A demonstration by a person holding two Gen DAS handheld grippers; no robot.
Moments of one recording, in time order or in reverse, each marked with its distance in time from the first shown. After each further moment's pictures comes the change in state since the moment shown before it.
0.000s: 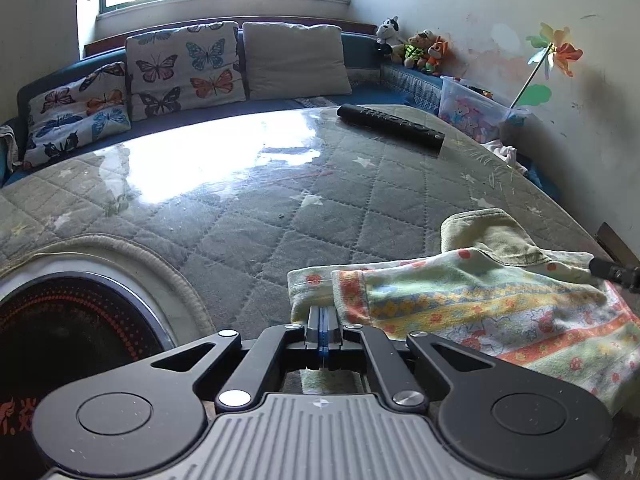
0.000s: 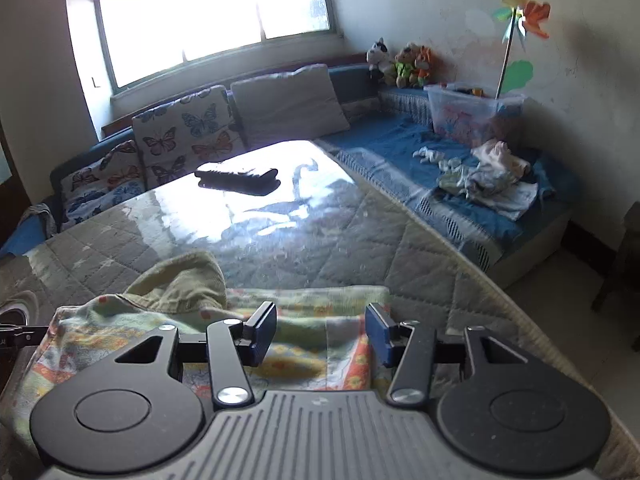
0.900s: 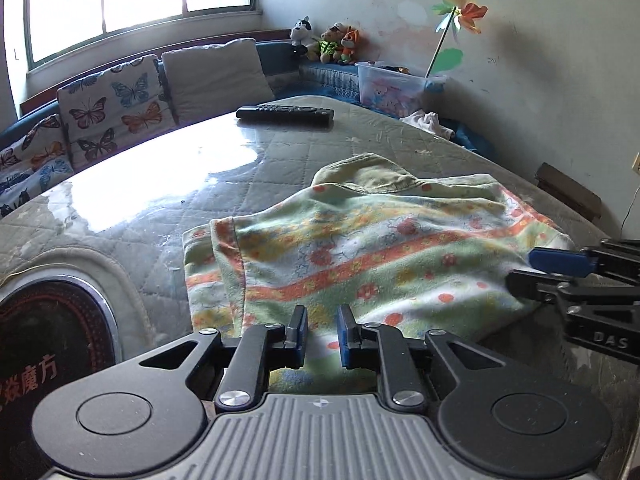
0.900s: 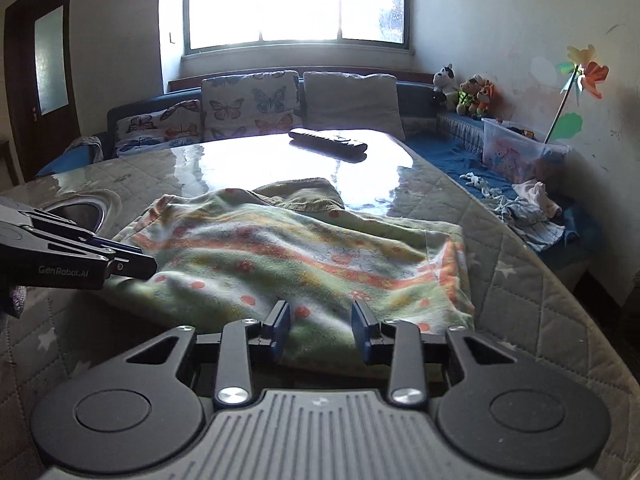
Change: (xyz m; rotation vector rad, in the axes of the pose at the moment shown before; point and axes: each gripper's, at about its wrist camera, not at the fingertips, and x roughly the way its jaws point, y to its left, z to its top) left arm -0.044 -0.062 -0.052 0.227 -0.022 -0.121; right arm -0.079 0.055 -0.068 -0.195 -0.017 0.071
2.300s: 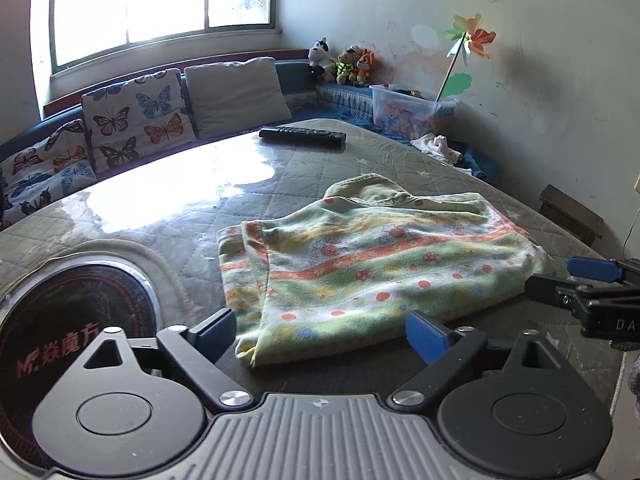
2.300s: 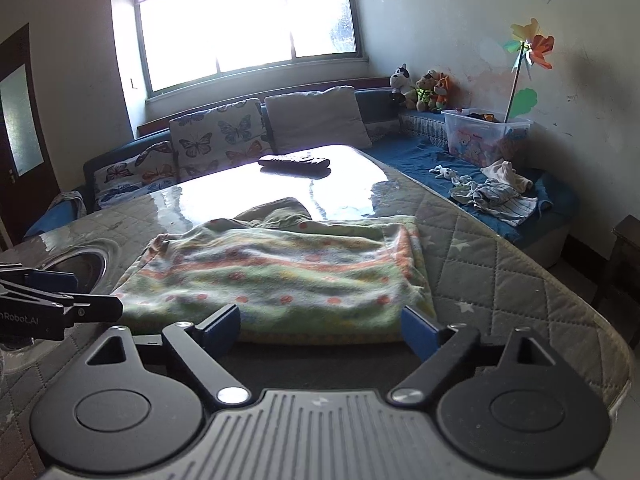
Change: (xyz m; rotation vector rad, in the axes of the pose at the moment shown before) left arm -0.060 -0.003 -0.021 -0.037 -0.070 0.038; right arm -0.048 -0.007 -0.016 0.142 -0.038 -0.033
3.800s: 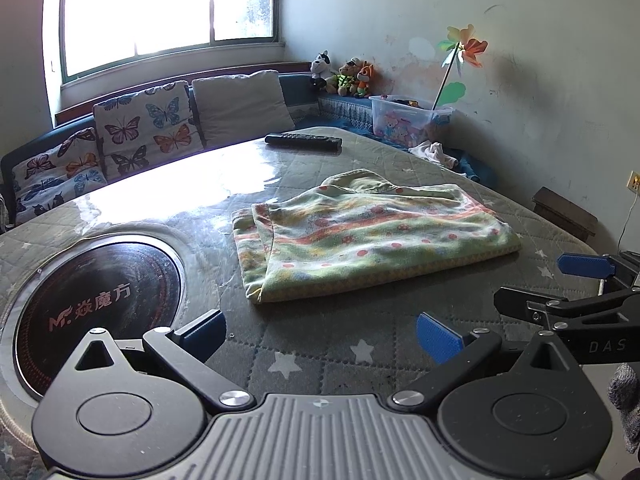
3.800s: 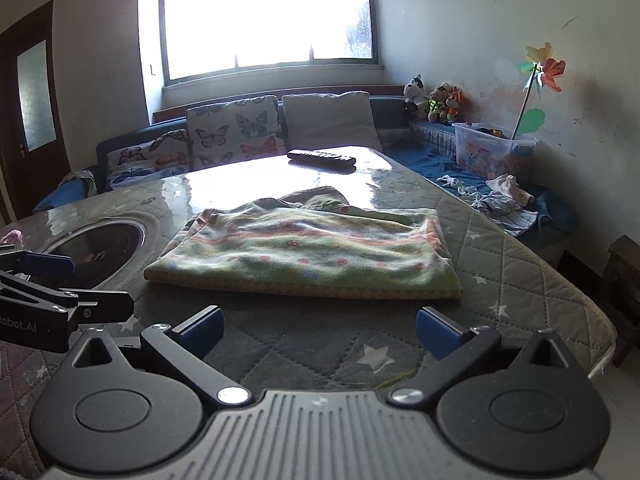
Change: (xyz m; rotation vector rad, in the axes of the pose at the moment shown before) left arm -0.059 -0.013 -0.037 0.011 -0.035 0.017; right arm -0.047 0.045 -0.025 -0.081 -0.003 -0.015
